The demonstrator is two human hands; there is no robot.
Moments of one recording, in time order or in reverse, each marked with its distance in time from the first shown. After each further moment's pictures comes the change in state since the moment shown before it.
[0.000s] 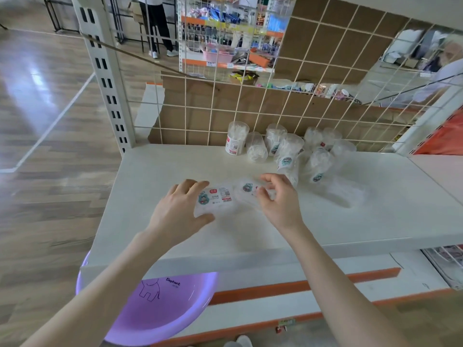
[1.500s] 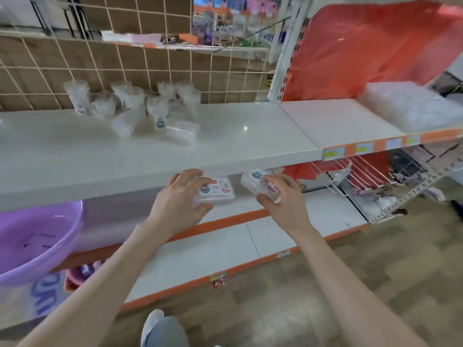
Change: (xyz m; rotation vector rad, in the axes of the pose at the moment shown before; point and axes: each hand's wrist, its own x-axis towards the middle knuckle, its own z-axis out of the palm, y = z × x) left_hand -0.074 0.327 0.165 -0.096 0.012 0.222; right_hand -0.150 0.222 -0.317 -0.182 0.050 0.021
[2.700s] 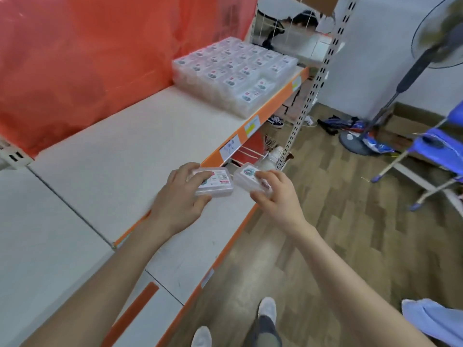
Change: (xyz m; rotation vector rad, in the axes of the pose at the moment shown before) left_hand 0.317 0.308 0.307 -0.145 -0.400 0.505; right_hand 0.104 0.357 -0.227 -0.087 0.258 0.538
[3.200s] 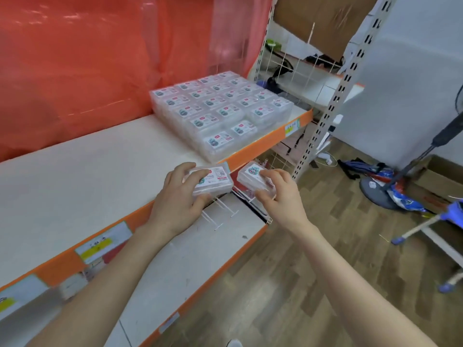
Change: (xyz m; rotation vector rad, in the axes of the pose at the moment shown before) left_hand 0.148 0.082 0.072 -0.018 0.245 -0.168; right_hand 0.168 0.117 -0.090 -0.017 -0.096 -0.171
